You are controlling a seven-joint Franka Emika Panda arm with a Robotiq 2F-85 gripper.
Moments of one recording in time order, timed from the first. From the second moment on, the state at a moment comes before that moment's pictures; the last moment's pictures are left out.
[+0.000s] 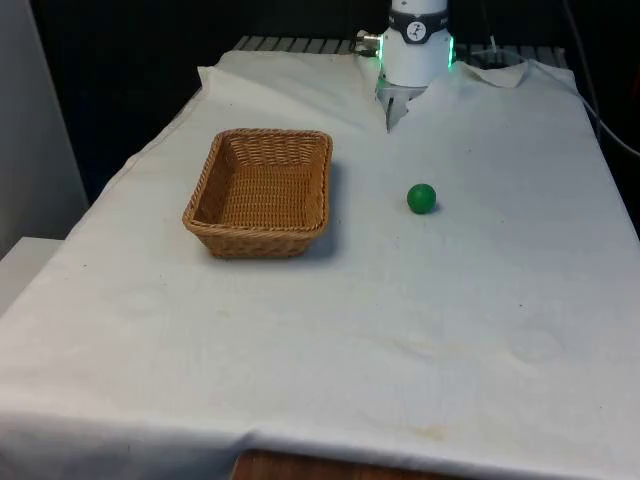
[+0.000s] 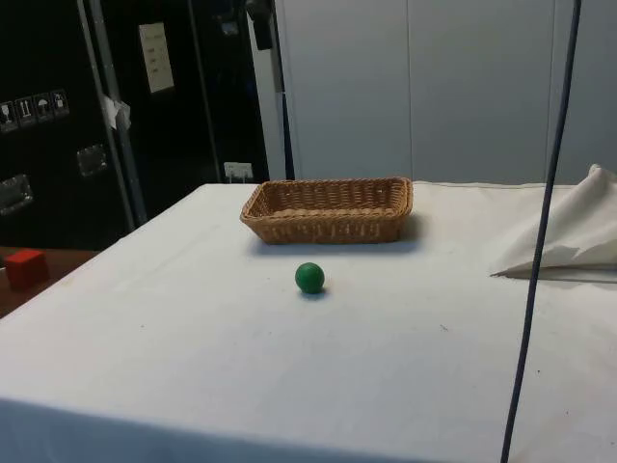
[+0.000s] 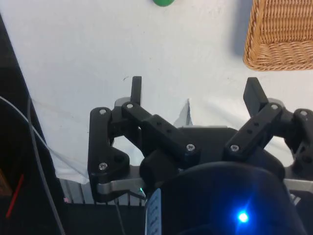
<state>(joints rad) 0.50 0.06 -0.51 -1.85 0.05 1.83 -0.05</state>
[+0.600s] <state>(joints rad) 0.50 0.02 -0.49 -1.95 0.02 1.93 -0.05</state>
